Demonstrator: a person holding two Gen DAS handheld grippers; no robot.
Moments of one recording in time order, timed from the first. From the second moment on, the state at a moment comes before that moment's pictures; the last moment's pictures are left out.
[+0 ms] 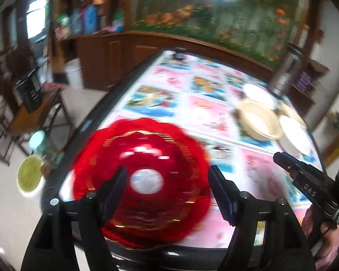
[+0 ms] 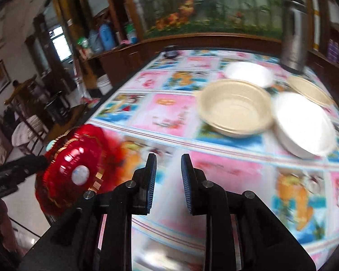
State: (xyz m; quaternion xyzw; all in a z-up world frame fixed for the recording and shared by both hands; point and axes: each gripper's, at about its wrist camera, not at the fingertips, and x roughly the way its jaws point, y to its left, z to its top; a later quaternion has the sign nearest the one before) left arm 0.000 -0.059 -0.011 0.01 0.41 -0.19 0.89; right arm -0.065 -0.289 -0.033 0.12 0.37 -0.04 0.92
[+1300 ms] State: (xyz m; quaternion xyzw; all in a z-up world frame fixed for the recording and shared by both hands) left arm 0.131 -0.212 -0.056 -0.09 0.55 -0.17 0.81; right arm 0.006 -0.447 -0.105 0.51 0.37 -0.02 0.77
